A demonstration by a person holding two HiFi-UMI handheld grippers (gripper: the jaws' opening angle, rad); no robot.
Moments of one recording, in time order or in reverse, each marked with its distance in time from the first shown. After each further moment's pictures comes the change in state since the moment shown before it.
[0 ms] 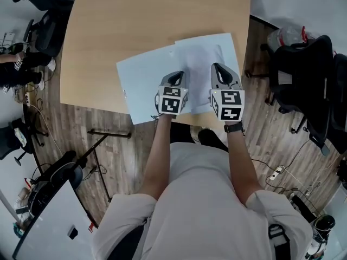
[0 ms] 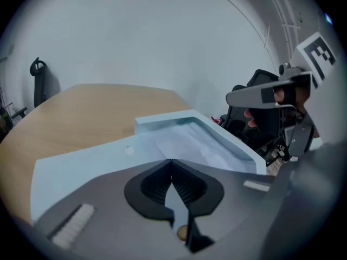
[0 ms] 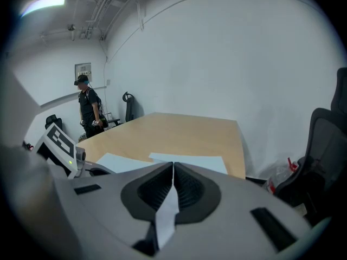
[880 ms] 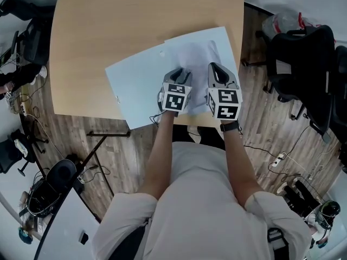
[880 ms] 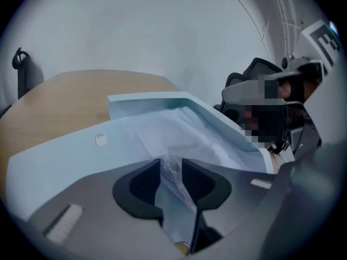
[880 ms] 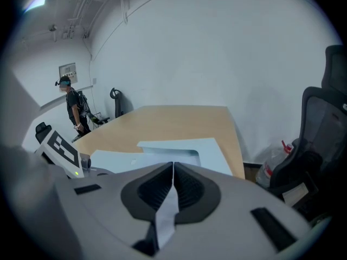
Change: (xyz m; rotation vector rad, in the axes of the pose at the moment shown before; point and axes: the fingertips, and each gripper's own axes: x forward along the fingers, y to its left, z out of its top) left arm 0.057 -0.025 -0.024 0.020 0.099 -0.091; right arm 0.021 -0.022 -0.042 0.108 0.079 -0.064
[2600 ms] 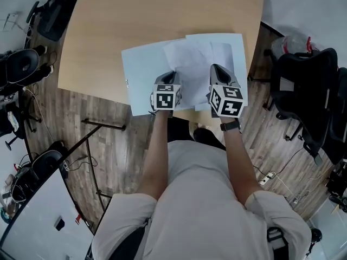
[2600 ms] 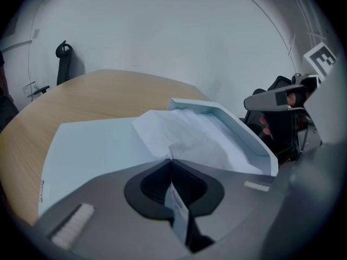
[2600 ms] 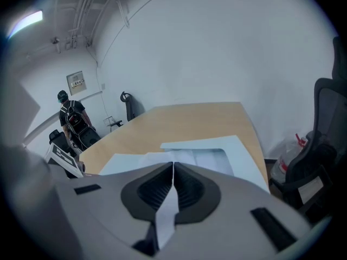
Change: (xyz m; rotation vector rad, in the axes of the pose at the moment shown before) left arm -0.074 0.066 -0.038 -0.219 -0.073 0.196; right arm -0.005 0.051 0.006 0.030 0.010 0.124
